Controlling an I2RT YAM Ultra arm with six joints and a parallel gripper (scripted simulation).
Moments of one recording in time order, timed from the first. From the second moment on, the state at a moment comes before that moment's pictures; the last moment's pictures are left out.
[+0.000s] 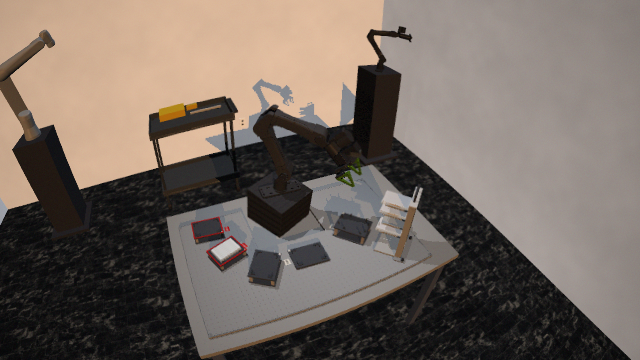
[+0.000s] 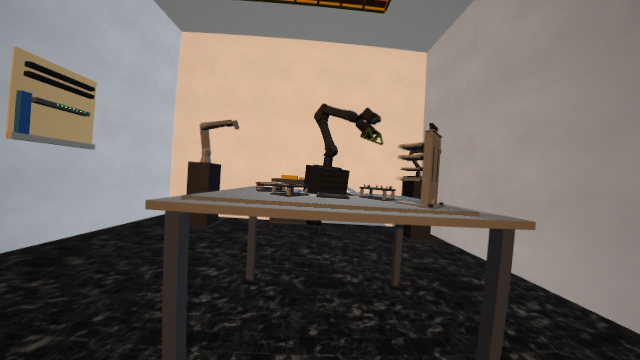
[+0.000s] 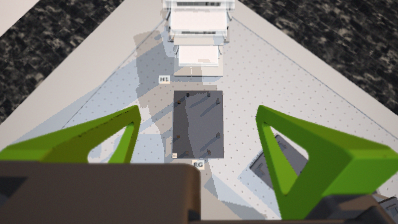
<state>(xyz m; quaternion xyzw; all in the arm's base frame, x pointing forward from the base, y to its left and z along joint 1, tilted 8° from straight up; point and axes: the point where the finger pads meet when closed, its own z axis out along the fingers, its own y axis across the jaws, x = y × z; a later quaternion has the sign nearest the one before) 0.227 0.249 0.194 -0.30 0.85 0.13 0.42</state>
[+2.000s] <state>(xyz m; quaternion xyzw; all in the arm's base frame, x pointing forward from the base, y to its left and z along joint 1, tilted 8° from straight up) 0.264 0.276 0.161 -0.30 0.86 0.12 0.40</state>
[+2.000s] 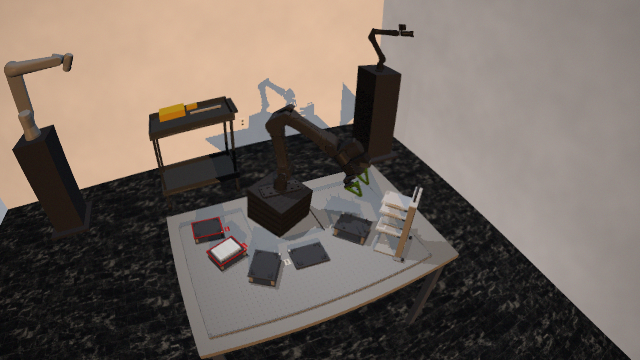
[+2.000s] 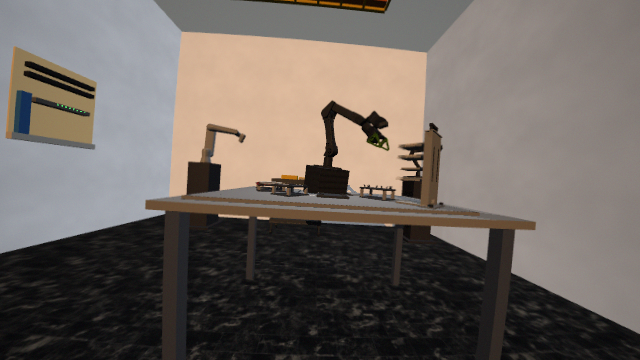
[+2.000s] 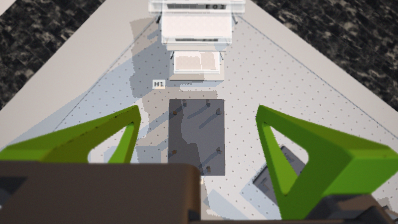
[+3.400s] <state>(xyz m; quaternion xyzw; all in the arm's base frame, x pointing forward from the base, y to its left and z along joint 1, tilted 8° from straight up) 0.291 0.298 0.157 -0.30 0.85 0.13 0.41</state>
